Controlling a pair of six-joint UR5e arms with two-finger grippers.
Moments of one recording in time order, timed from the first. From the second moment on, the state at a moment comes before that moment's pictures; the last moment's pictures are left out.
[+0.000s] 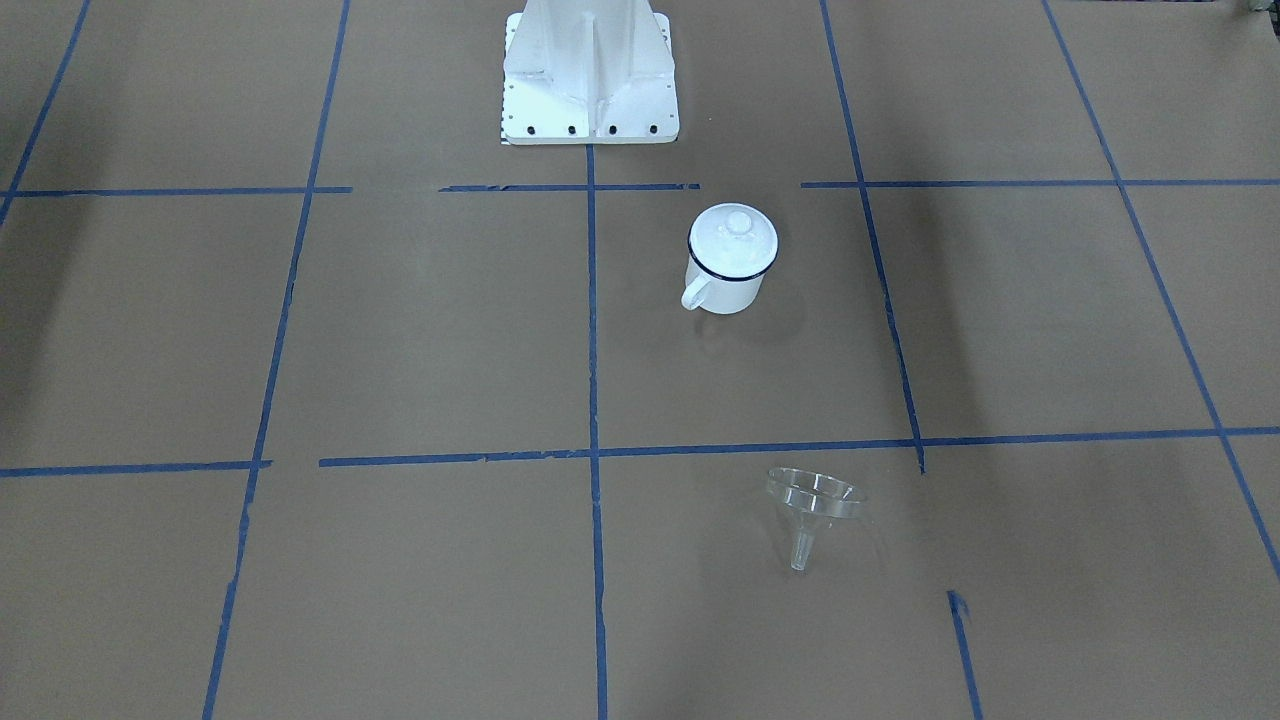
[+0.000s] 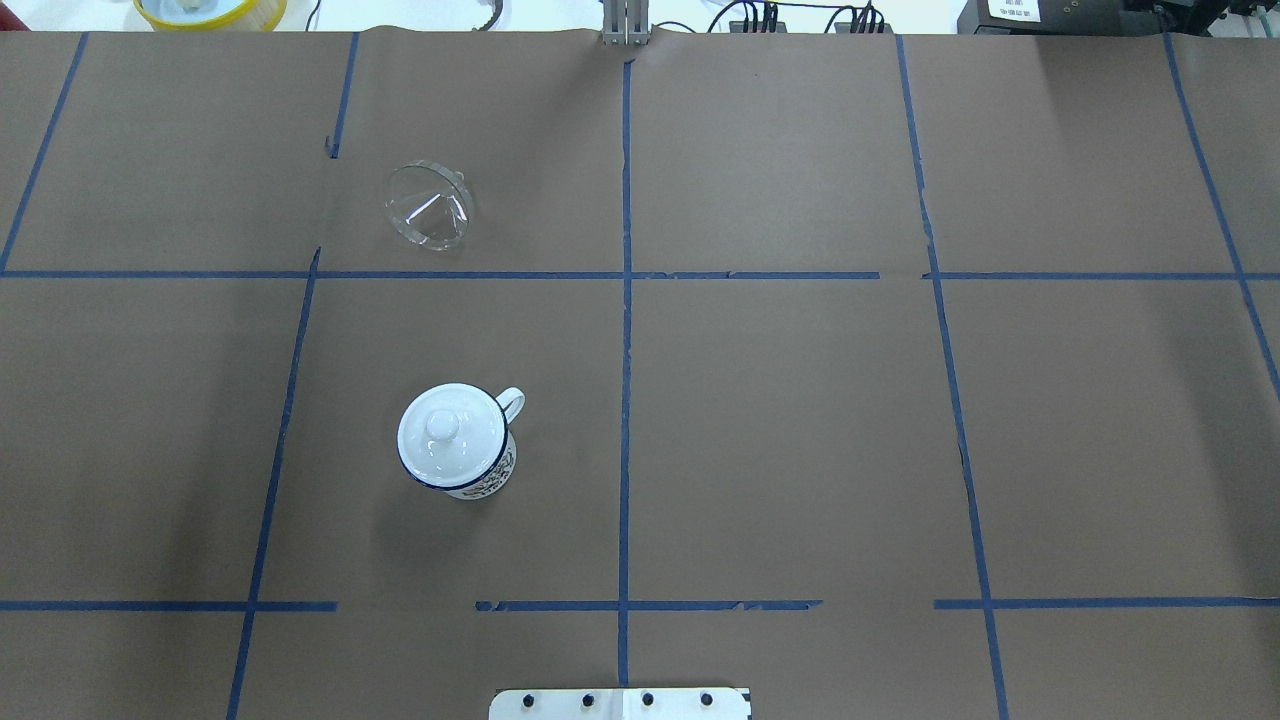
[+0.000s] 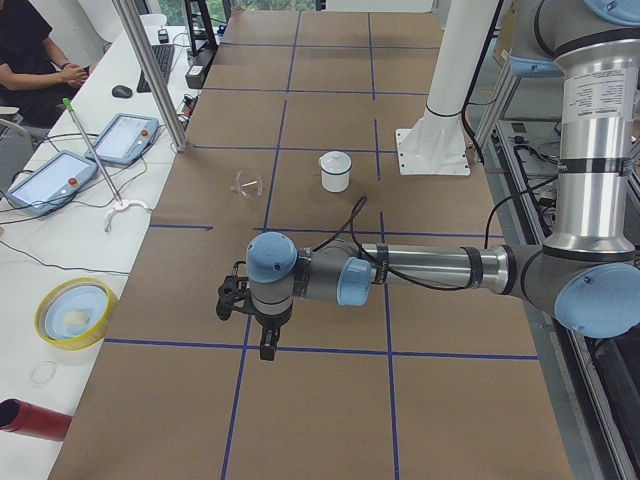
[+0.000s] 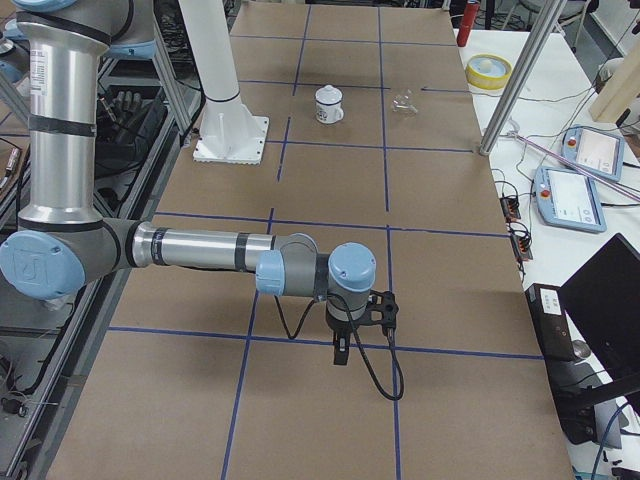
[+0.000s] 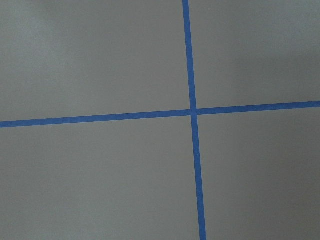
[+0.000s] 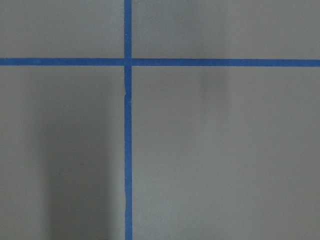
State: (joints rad) left arm -1.59 -1.52 -1.64 -1.68 -2.33 -0.01; right arm 1.57 -1.68 1.66 -1.57 2.29 0.01
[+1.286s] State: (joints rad) left arm -1.54 -1.57 -1.95 -1.51 -2.30 -0.28; right arm 1.57 -1.68 1.66 -1.57 2.29 0.01
